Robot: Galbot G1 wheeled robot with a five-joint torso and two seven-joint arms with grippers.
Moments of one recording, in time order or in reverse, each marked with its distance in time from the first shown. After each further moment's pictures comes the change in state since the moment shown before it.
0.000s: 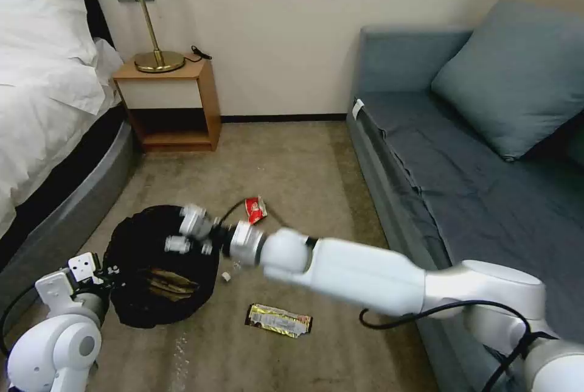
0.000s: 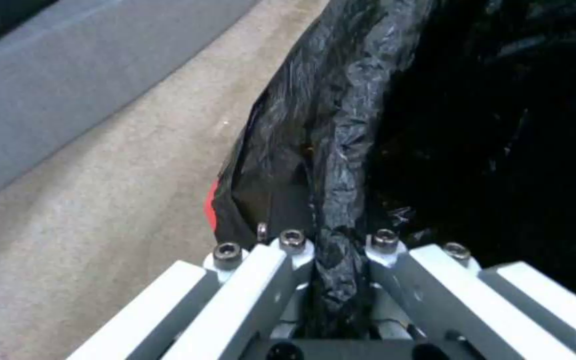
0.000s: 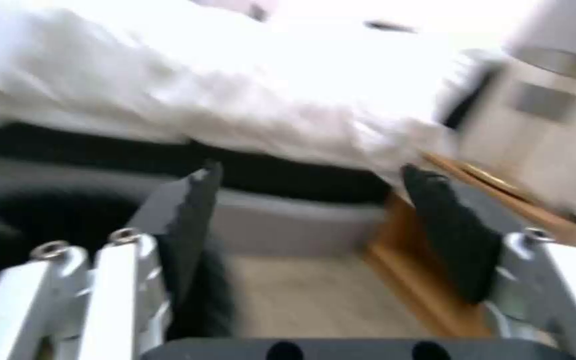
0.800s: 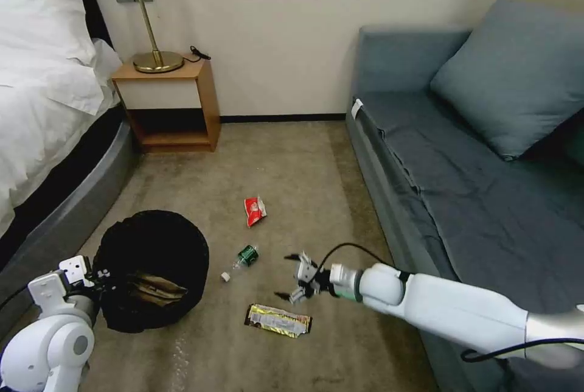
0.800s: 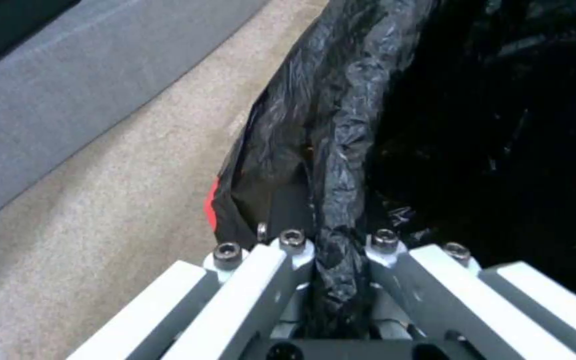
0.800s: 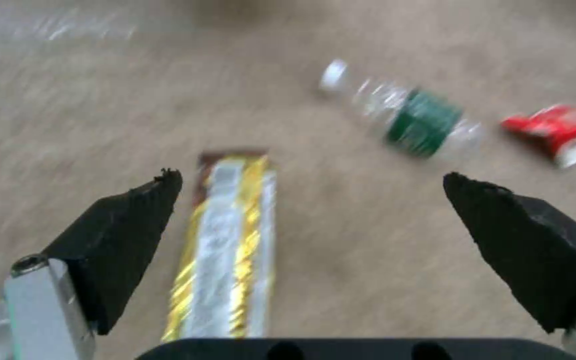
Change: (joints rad) left arm 0.012 0.014 -0.008 0.008 0.011 0.000 0.001; right arm -0.182 -0.264 -0.267 -0.131 -0.079 0.014 -0.184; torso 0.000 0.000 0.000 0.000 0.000
